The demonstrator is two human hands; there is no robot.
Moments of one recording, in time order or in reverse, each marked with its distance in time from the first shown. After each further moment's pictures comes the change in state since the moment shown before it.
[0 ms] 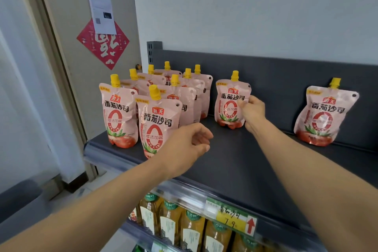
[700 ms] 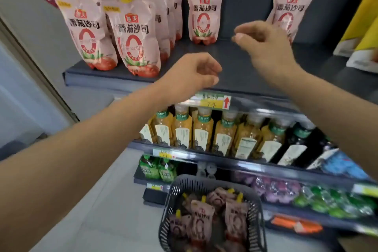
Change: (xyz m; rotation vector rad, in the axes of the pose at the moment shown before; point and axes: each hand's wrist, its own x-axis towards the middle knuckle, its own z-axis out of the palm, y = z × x) left_hand -0.064 0.033 0.032 -0.073 -0.229 0.071; right_hand -0.206 -0.037 -0.096 -0.392 -0.113 -0.408
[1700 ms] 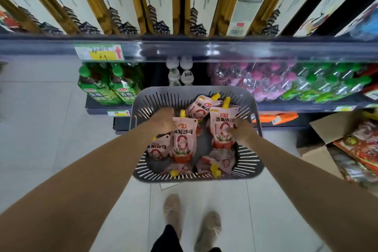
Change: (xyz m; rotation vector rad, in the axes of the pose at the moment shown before) left_hand -0.137 -0.367 0.286 0.421 -0.696 -0.592; right_hand -0.380 0.364 0.081 -0.513 -0.446 1.164
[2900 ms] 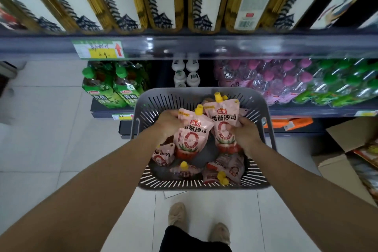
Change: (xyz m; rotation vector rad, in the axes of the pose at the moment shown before) left_hand 0.002 0.004 0.017 -0.710 0.102 -0.124; right_hand 0.016 -0.004 0.027 0.670 0.112 0.019
